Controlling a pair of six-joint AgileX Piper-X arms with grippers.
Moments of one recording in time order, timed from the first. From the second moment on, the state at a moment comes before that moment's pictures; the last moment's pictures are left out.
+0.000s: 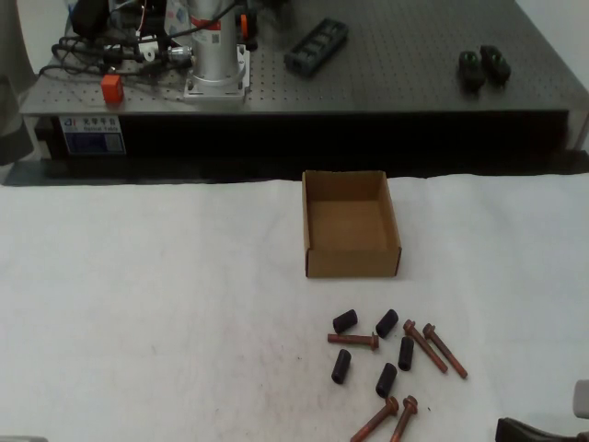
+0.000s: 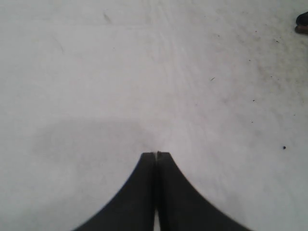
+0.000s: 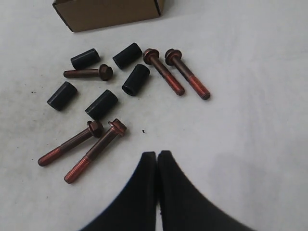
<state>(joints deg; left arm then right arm) -31.5 12.9 -0.3 30.2 -7.9 -24.2 12.3 17.3 0.8 19.1 2.4 16.0</state>
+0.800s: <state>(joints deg) -31.5 15.0 -3.6 4.0 1.6 -24.2 12.6 34.5 -20.6 17.1 -2.1 8.6</state>
